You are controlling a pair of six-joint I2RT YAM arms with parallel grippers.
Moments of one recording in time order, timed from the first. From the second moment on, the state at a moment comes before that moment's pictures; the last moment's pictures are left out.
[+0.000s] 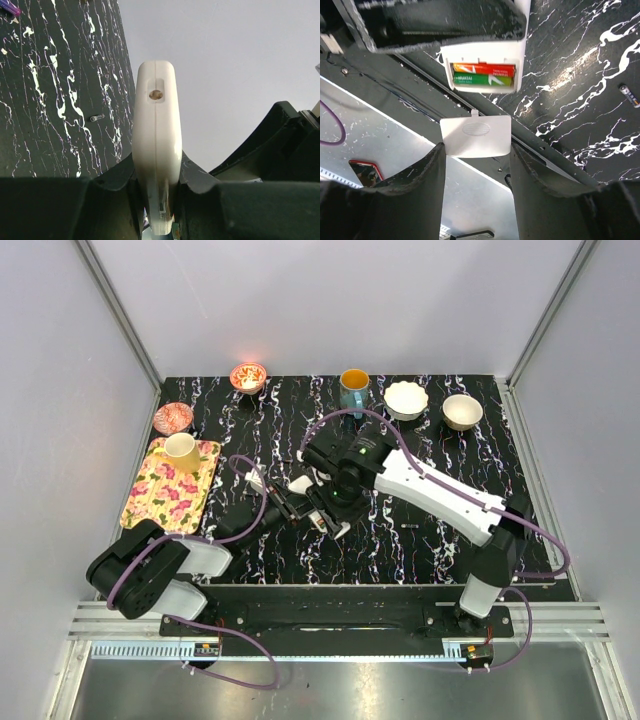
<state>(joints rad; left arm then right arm) -0.64 1.41 0.21 1.23 0.28 -1.37 0.99 1.72 1.76 -1.33 -0.08 0.36</state>
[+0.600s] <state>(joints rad) -0.68 1.42 0.21 1.23 0.25 -1.38 1.00 1.80 1.81 -1.33 -0.03 0.32</state>
